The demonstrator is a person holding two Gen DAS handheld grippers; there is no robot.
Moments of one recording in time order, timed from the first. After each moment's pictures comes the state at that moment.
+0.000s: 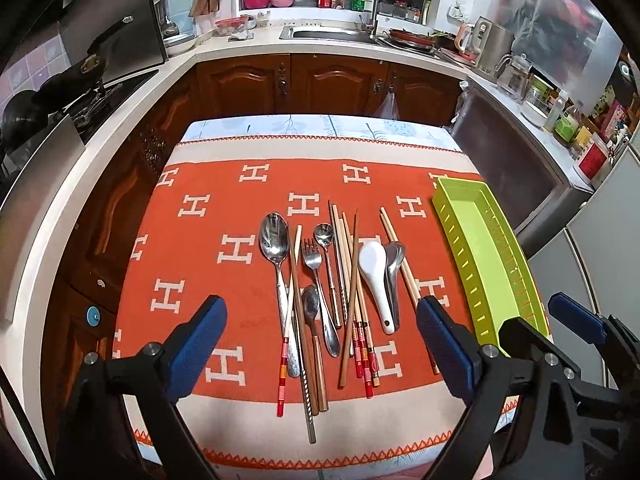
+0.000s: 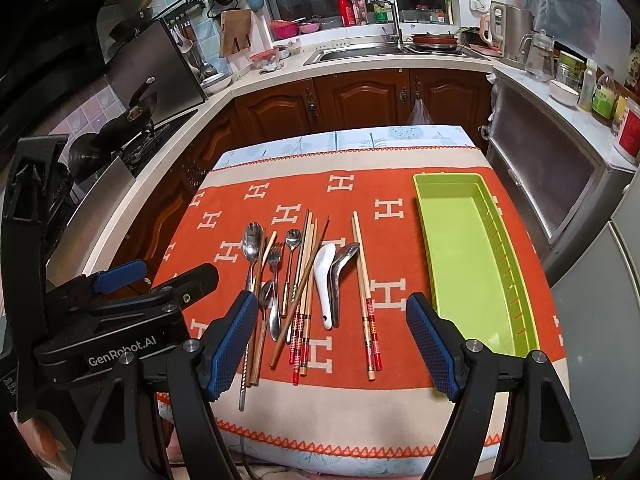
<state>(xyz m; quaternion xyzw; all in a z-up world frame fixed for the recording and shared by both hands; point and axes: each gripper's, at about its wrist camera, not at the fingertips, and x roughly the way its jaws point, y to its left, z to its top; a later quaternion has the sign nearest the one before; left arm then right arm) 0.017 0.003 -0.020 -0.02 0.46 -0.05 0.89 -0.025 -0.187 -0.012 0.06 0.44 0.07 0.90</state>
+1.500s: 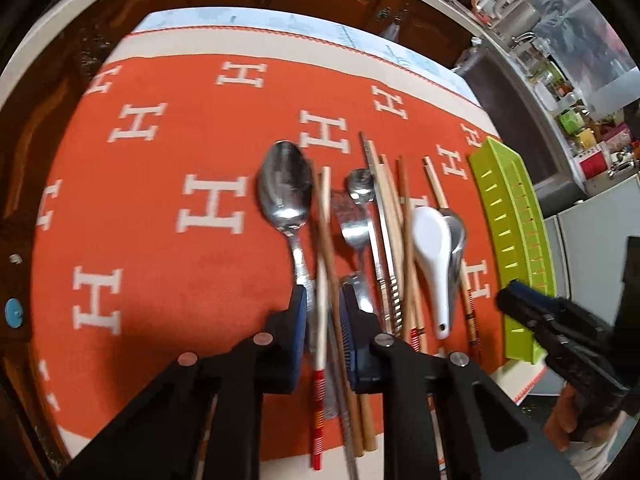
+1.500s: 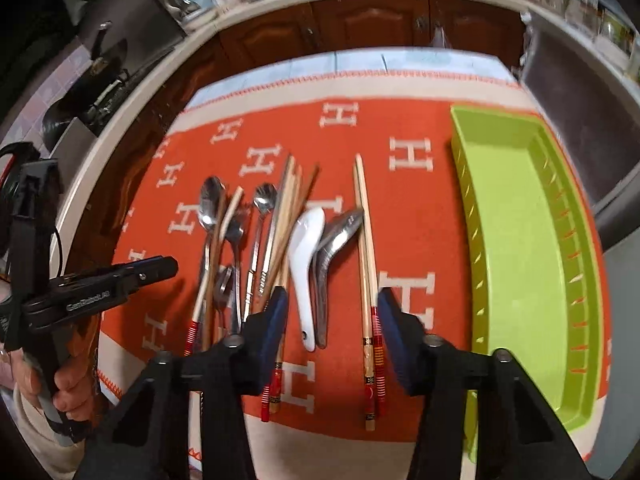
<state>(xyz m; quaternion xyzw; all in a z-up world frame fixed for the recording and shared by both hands) 0.119 0.064 -0.142 -0.12 0.59 -0.14 0.79 0.113 -0.176 -0.146 0.07 0.56 0.09 0.82</state>
